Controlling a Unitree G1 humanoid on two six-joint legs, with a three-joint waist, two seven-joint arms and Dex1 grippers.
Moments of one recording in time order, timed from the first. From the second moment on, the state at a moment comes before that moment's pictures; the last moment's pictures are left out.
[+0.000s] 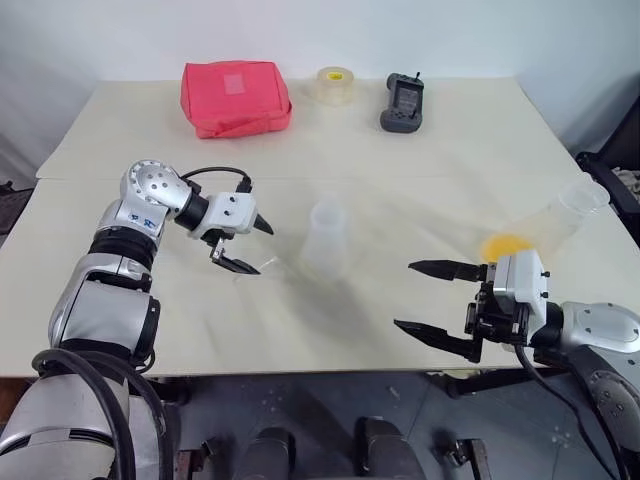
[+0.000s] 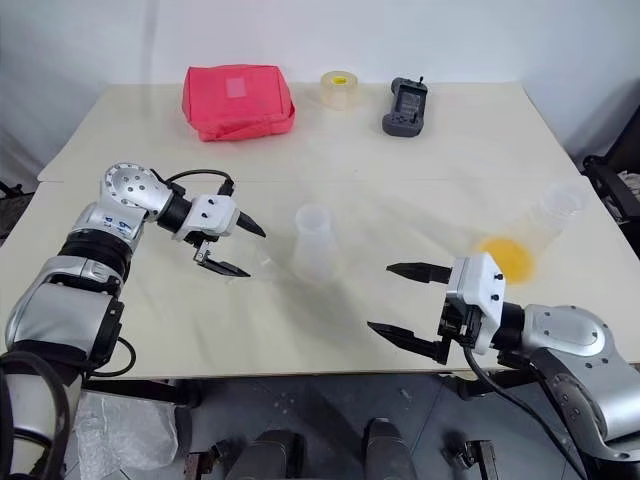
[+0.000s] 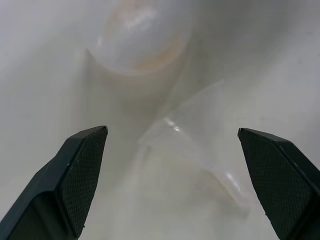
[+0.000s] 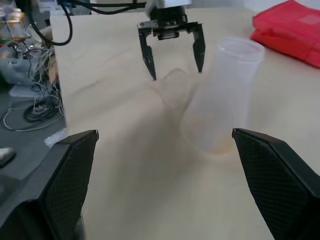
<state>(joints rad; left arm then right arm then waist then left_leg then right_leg) -1.21 0.60 -0.27 1.16 0.13 -0.50 -1.50 -0.04 -0.77 -0.19 -0.58 0.66 0.41 0.96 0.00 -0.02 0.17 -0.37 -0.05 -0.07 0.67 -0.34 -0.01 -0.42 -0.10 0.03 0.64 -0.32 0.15</state>
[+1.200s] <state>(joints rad) -1.21 0.64 -0.37 1.10 -0.02 -0.41 -1.50 -0.06 -0.71 -0.13 -0.58 0.64 0.39 0.91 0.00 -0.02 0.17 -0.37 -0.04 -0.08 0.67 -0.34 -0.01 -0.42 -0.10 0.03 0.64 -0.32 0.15</state>
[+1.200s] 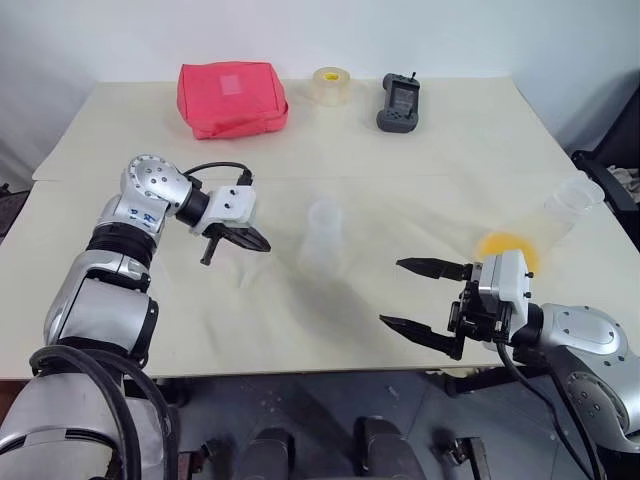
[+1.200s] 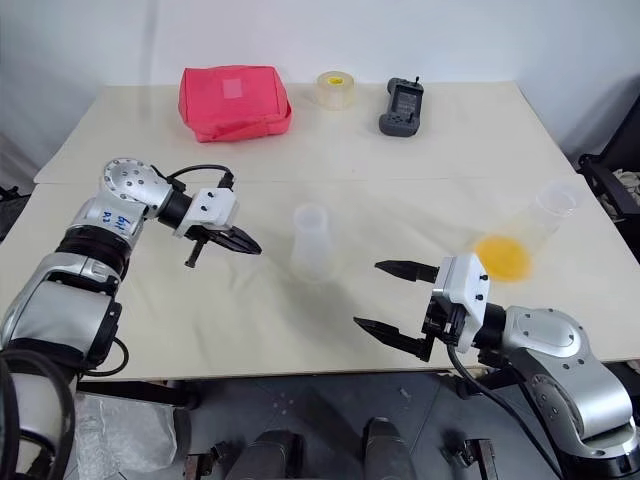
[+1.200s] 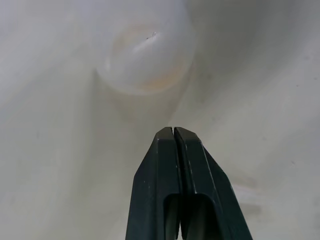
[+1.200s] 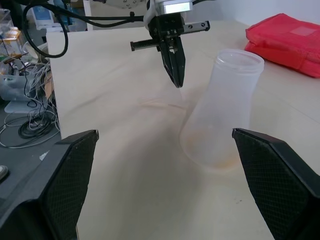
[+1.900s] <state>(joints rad) -1.08 0.82 -0.36 0.76 -0.23 -0.02 -1.50 -0.13 -0.68 -0.11 -0.52 0.63 0.38 0.93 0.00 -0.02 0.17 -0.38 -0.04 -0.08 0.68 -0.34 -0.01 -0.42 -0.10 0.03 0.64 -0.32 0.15</state>
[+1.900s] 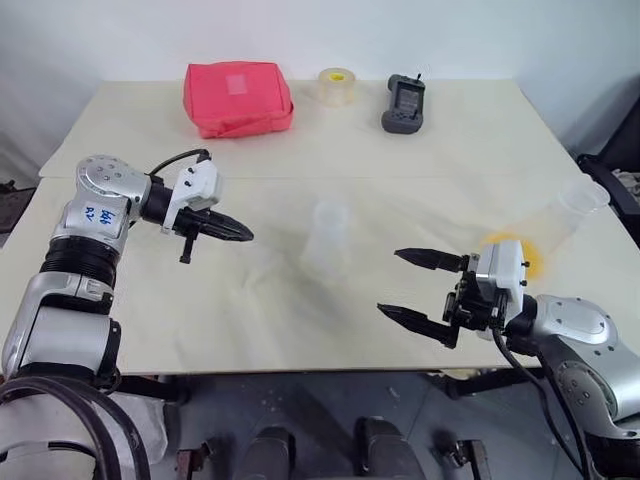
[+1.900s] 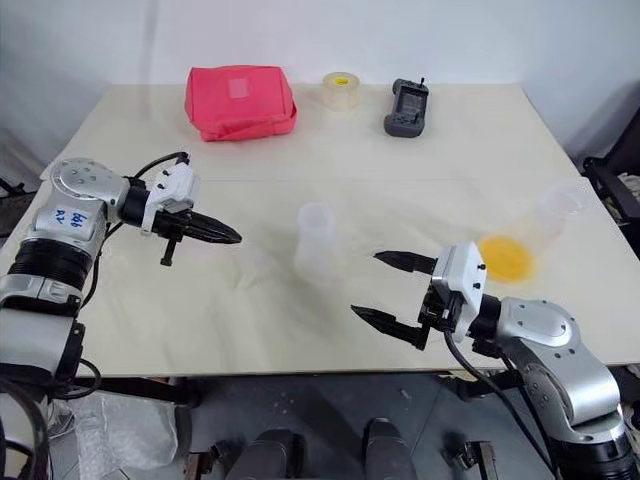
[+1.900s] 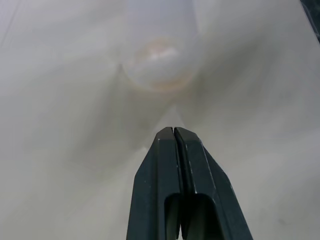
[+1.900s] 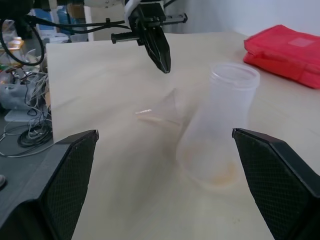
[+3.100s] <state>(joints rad) -1.25 0.68 -0.61 1.11 -0.11 -0.34 -1.50 -0.06 -0.46 0.04 -0.43 0.57 0.28 0.90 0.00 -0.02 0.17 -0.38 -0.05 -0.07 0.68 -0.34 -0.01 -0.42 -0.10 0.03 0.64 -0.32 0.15</state>
